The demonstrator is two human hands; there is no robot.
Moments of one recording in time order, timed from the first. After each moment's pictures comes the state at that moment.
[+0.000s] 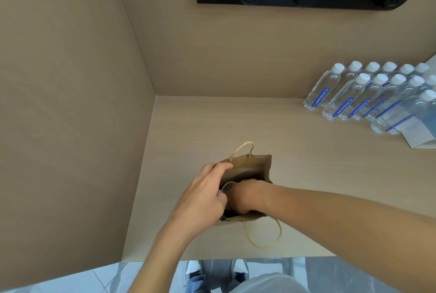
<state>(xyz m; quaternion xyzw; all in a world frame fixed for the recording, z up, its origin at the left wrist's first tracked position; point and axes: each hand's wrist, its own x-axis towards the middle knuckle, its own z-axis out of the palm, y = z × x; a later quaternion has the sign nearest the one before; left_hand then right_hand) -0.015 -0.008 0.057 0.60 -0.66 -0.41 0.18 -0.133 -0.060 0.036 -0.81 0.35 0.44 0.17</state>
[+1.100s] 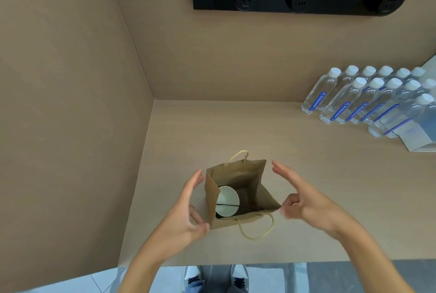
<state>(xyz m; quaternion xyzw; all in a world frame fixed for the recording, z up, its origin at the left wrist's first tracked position) 0.021 0.020 0.021 0.53 -0.56 -0.57 0.28 -0.284 -0.024 0.051 -0.59 0.55 -0.16 0.57</state>
